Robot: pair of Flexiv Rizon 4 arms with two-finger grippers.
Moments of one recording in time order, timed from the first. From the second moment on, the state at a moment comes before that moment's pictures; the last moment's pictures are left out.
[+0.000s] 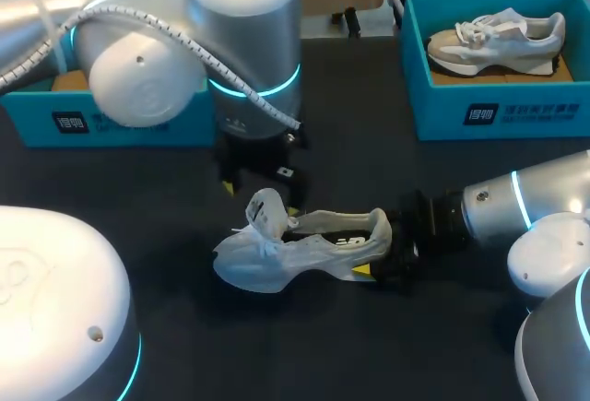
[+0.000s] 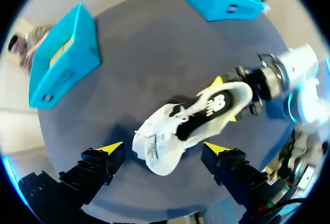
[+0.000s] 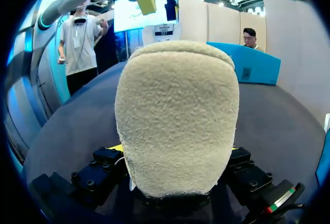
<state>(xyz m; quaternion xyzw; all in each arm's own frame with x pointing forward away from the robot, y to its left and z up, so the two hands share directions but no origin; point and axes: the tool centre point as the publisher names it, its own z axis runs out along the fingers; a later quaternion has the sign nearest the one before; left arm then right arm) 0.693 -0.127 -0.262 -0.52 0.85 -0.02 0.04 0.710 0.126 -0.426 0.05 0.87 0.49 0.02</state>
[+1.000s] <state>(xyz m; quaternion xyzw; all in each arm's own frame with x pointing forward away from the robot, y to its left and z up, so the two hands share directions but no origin) 0.708 -0.163 -0.285 -0.23 0.97 -0.07 0.05 0.710 0.126 -0.426 0.05 0.87 0.49 0.02</state>
